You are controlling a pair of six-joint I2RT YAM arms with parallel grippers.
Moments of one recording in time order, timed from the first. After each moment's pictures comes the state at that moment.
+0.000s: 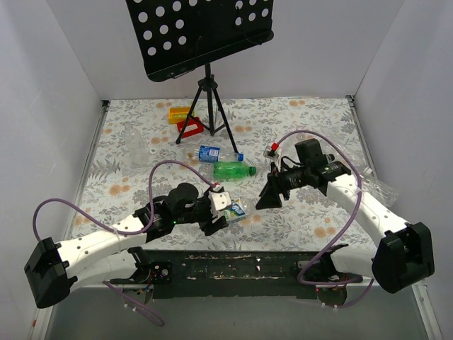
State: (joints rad) left arm -0.95 0.95 0.57 -0.13 0.29 0.22; right arm 0.43 1.21 0.91 -0.59 -1.03 -0.16
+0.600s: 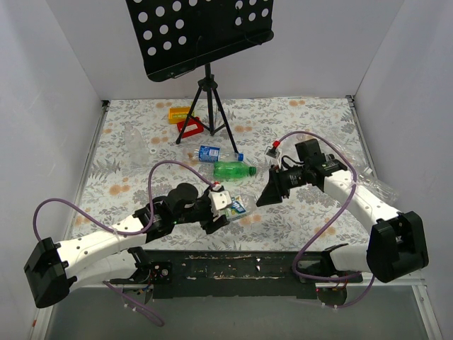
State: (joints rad) left arm -0.96 0.95 0.57 -0.10 0.23 0.23; right arm 0.39 1.29 0.87 -0.56 -1.13 -0.04
